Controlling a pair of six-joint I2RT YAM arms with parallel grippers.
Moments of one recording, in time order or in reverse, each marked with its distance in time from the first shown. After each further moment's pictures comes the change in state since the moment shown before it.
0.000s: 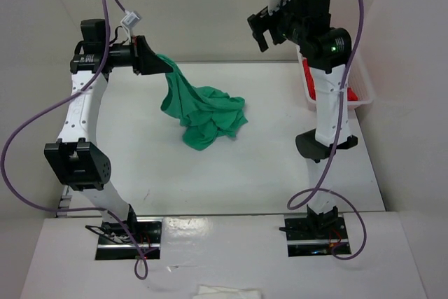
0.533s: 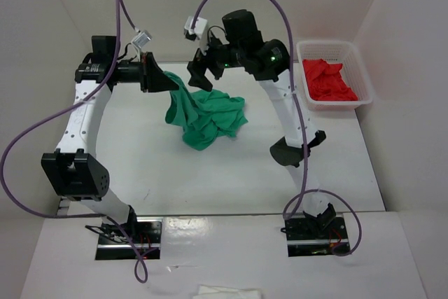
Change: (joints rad) left arm -0.055 -0.095 -0.152 -0.181 -0.078 0.311; right arm 0.306 0.142 -0.005 -0.038 -0.390 -0.043
